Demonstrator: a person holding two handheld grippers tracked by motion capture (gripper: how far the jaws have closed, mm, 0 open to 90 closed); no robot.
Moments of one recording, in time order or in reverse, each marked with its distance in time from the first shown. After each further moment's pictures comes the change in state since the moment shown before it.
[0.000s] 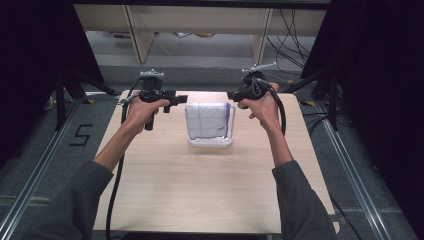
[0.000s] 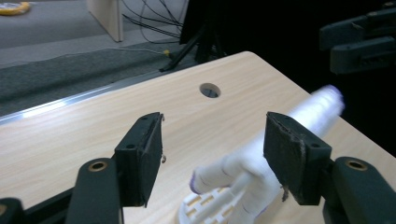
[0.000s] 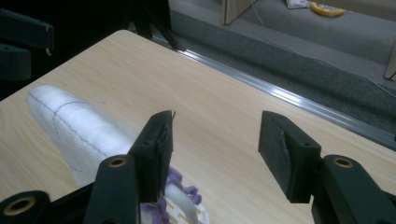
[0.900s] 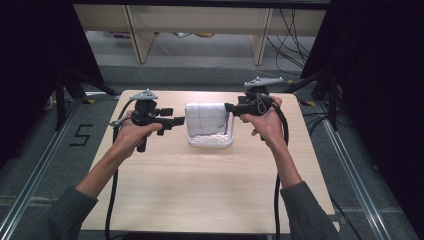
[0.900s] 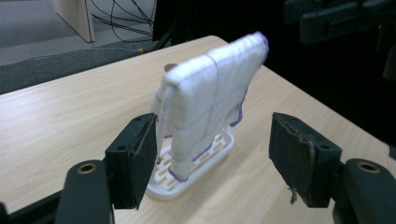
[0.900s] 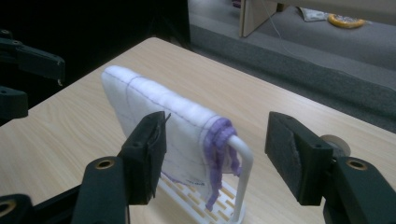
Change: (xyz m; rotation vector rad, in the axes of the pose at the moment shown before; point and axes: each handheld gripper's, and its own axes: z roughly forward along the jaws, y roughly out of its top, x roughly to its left) left arm -0.031 -0.046 -0.036 -0.006 -0.083 0.046; right arm 0.027 -0.031 -0.027 -0.073 0.082 0.000
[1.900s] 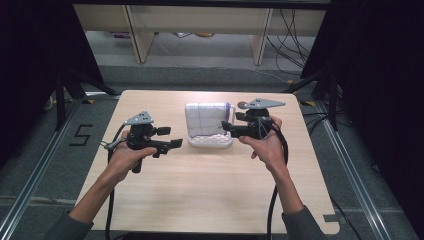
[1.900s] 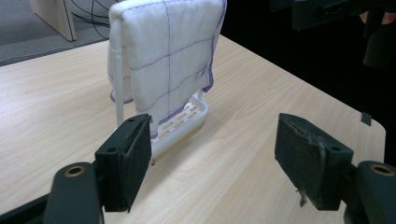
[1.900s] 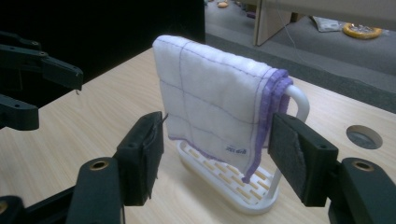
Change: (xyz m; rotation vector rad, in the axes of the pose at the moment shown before) left arm -0.023 -0.047 -0.020 0.000 -0.060 0.039; right arm 0.030 -0.043 -0.018 -0.057 0.053 -0.041
